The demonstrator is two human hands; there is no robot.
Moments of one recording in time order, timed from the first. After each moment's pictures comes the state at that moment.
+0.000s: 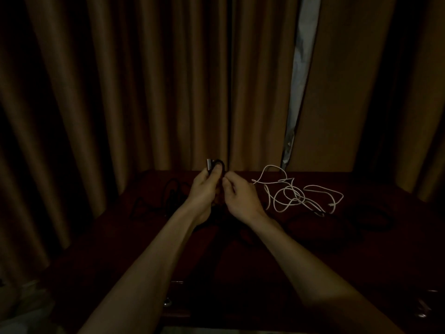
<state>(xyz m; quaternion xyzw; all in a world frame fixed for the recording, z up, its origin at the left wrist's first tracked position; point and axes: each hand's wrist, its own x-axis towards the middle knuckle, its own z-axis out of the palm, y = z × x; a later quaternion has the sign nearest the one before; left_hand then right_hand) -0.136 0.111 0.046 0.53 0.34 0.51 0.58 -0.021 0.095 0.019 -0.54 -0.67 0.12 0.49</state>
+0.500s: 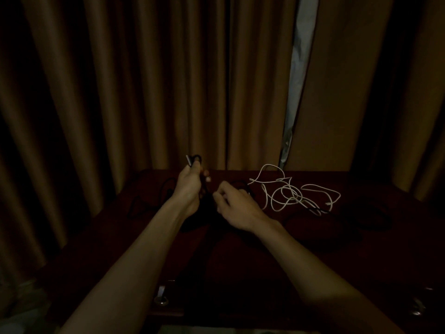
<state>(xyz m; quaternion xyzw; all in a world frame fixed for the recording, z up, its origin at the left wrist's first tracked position) -0.149 0.136 0.050 0.48 0.40 0.55 0.56 -0.015 0.085 0.015 -0.57 -0.75 0.12 0.33</state>
